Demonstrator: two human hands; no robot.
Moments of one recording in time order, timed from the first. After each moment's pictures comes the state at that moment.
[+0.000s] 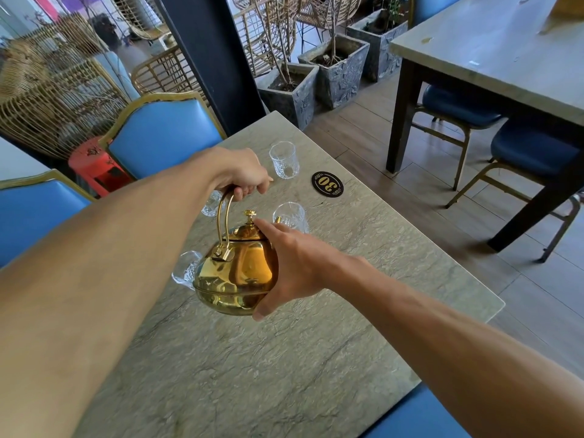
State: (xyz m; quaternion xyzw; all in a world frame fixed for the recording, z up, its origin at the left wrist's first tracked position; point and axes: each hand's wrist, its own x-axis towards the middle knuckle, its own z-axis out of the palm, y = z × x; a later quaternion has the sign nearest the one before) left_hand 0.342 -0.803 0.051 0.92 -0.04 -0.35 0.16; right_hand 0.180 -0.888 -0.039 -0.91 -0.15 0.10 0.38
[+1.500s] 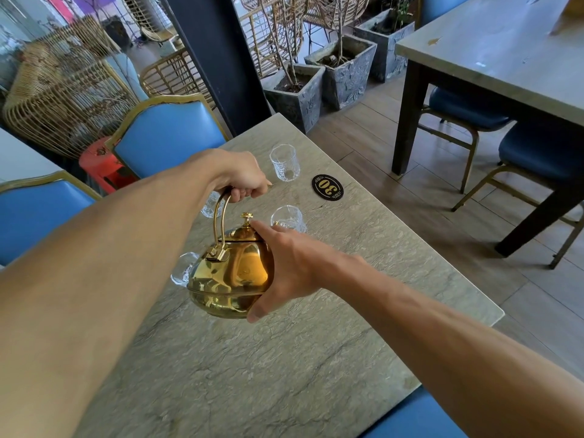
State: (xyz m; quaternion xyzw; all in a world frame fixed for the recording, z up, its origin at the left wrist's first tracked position) left_hand 0.346 -0.812 0.052 0.92 -0.04 -0.37 0.13; right_hand 0.180 -0.900 -0.025 -0.90 -0.16 0.12 0.38
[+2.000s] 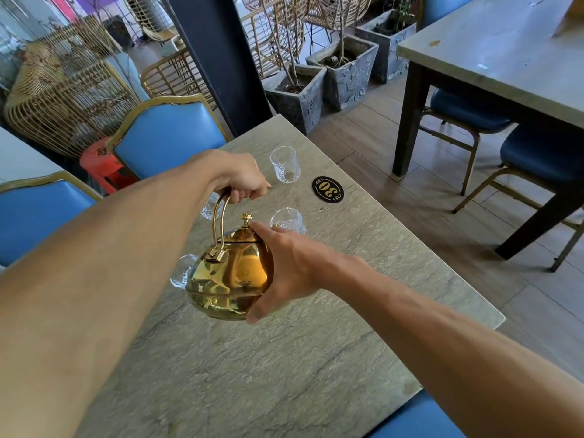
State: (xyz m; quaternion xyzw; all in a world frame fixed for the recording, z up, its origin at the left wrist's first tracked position) left_hand 0.350 -0.814 0.051 0.92 -0.04 -0.37 0.13; right_hand 0.184 -0.903 -0.020 -0.90 -0.17 0.13 0.38
